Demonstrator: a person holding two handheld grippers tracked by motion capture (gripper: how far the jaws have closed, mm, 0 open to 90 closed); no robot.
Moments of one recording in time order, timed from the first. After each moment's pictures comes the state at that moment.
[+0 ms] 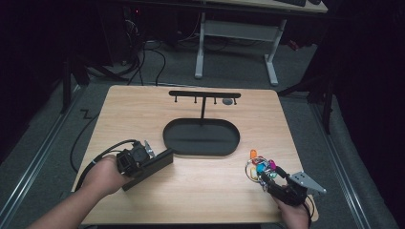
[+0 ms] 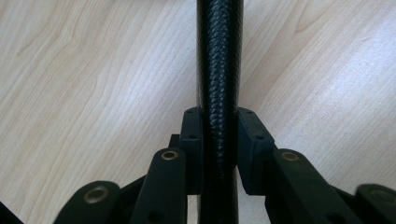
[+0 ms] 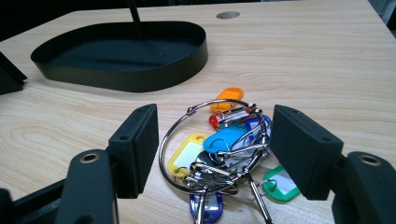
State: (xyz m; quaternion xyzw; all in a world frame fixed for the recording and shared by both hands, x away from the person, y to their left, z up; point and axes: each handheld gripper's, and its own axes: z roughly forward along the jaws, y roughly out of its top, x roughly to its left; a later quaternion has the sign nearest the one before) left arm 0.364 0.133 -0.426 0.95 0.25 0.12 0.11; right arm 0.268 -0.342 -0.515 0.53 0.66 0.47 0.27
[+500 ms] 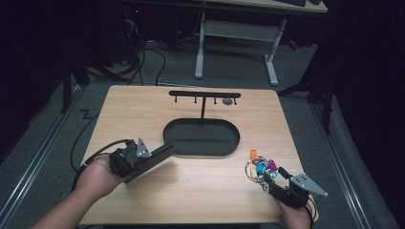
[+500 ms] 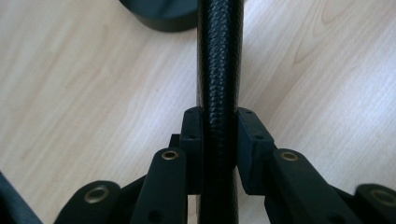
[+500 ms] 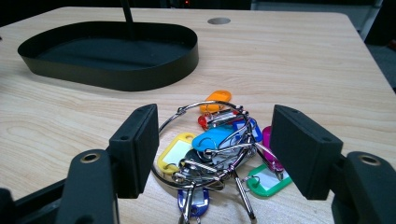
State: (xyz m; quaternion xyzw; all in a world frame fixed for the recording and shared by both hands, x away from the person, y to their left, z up) left arm 0.348 0.144 -0.405 0.94 0.24 0.18 0.18; right arm 0.260 -0.343 -0.511 0.51 0.66 0.45 0.31
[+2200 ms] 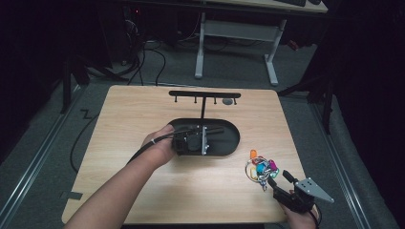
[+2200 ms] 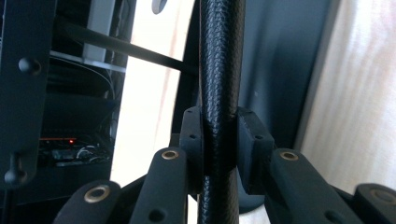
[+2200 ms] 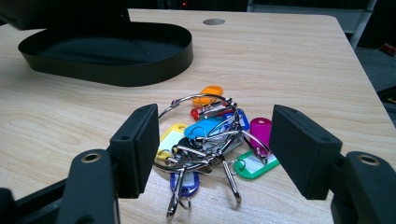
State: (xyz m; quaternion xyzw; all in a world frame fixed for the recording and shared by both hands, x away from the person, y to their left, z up) left arm 0.408 -0.008 -0.417 0.92 0.01 0.37 0.13; right arm 0.246 -0.352 -0.511 0.51 0.66 0.45 0.32
